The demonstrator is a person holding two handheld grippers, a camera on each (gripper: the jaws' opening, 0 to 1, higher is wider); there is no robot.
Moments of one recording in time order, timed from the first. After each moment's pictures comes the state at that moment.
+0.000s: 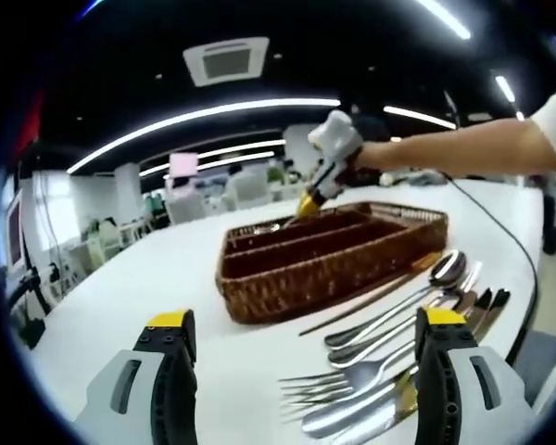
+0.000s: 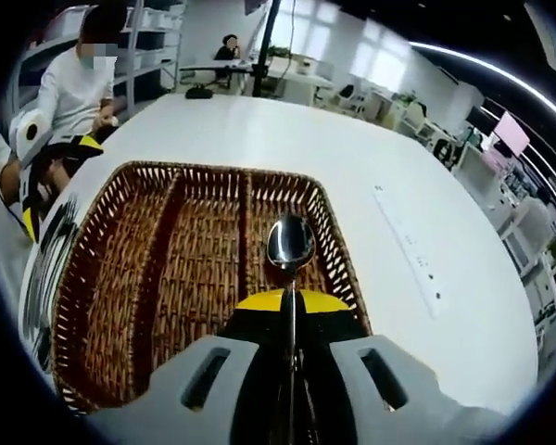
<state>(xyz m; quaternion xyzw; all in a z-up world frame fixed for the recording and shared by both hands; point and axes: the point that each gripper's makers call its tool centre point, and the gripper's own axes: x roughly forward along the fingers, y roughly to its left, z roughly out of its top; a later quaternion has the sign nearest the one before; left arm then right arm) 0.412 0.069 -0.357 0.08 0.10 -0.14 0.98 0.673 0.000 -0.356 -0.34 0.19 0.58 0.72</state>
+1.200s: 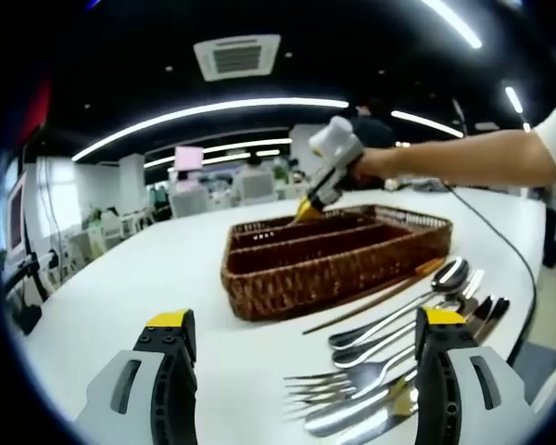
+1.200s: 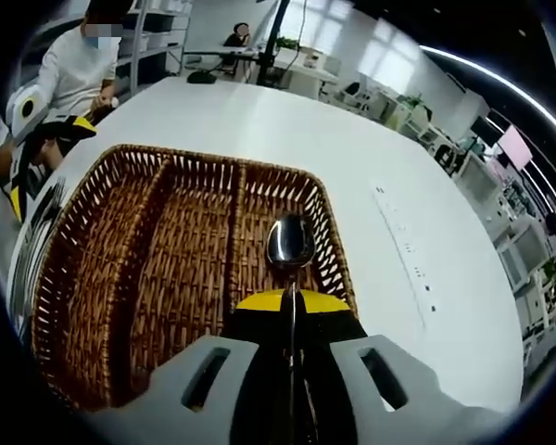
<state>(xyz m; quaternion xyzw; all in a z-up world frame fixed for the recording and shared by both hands) 0.418 0.083 -0.356 0.05 0.10 -0.14 0.98 0.684 0.010 -0.362 -0.37 0.18 0.57 0.71</state>
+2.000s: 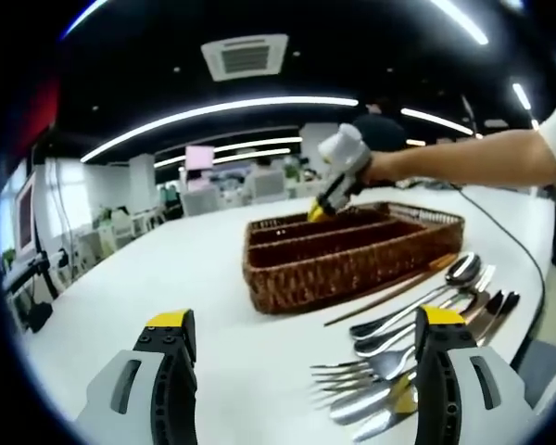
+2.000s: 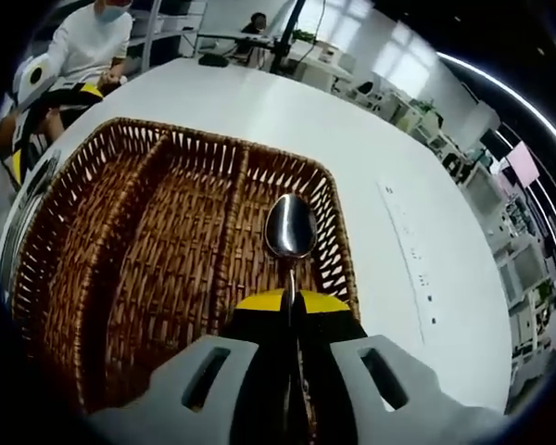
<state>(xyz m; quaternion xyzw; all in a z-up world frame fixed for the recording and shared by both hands) 0.413 0.102 -0.358 0.06 0.11 -0.11 0.99 0.665 0.012 -0.376 -0.41 0.17 0.58 0.68</state>
